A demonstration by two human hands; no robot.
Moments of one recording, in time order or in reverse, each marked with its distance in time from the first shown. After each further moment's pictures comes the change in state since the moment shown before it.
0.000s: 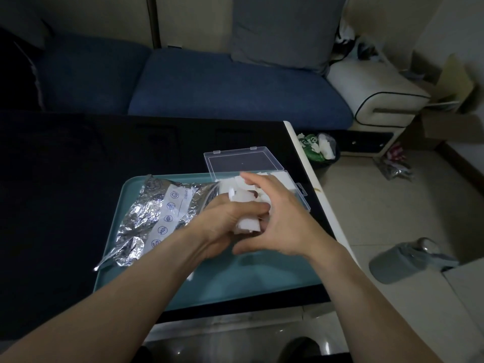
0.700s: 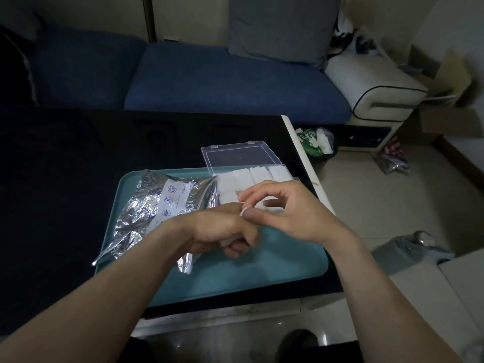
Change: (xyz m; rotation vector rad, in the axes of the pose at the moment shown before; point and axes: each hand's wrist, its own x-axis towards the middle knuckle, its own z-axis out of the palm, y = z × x) left_hand -0.010 0.005 -0.007 0.524 -0.295 -0.237; right_hand -0.006 -0.002 -0.019 0.247 -0.125 0.016
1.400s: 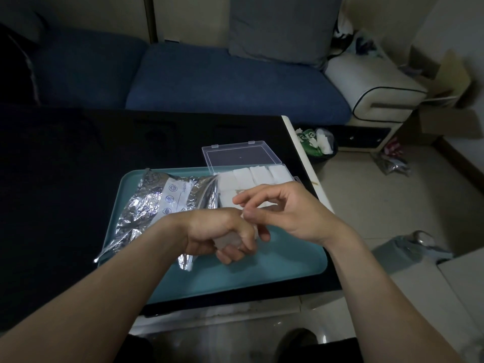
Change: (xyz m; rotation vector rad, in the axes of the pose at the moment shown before) left_hand -0.007 -0.001 -0.005 -0.044 -0.125 -0.154; right_hand -0.005 -0.005 0.000 0.245 -0.034 0.015
